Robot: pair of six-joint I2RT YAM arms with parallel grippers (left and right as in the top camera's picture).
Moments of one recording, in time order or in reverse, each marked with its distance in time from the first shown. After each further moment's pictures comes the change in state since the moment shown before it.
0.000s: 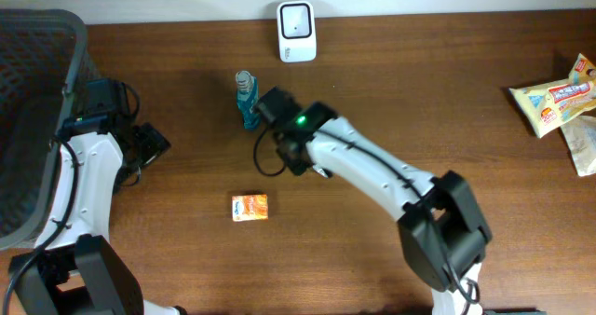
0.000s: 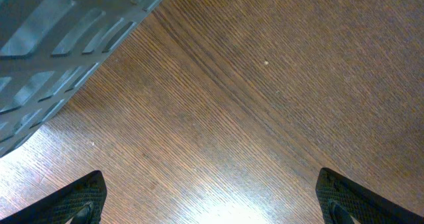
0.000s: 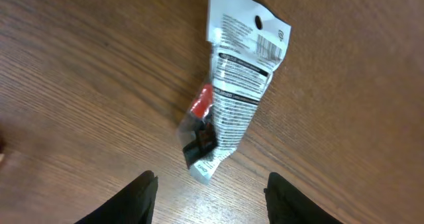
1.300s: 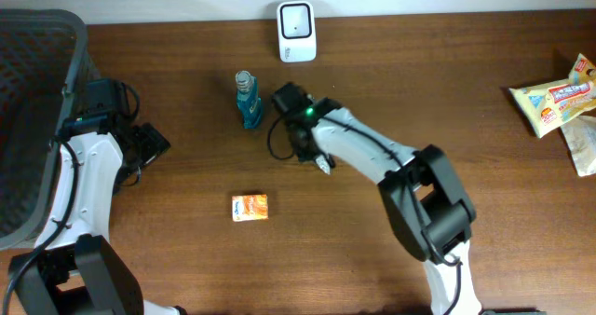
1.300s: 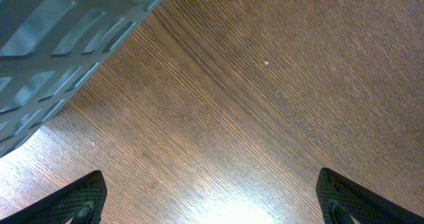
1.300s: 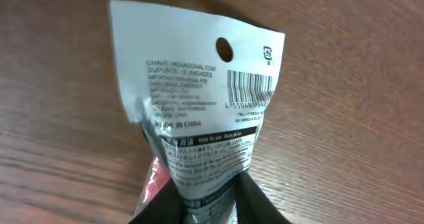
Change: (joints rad) left arm 0.000 0.000 0.000 0.000 0.000 0.000; right arm -0.148 0.136 -0.021 0.172 -0.088 0.100
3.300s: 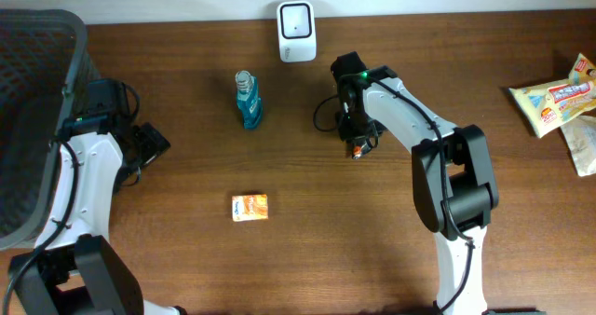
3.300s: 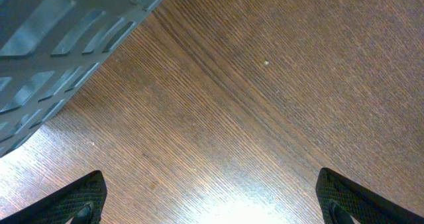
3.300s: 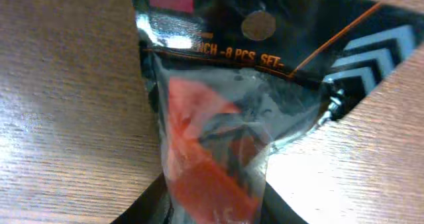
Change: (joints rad) left arm 0.000 0.000 0.000 0.000 0.000 0.000; right arm -0.243 0.058 0.081 -0.153 -0.110 -0.026
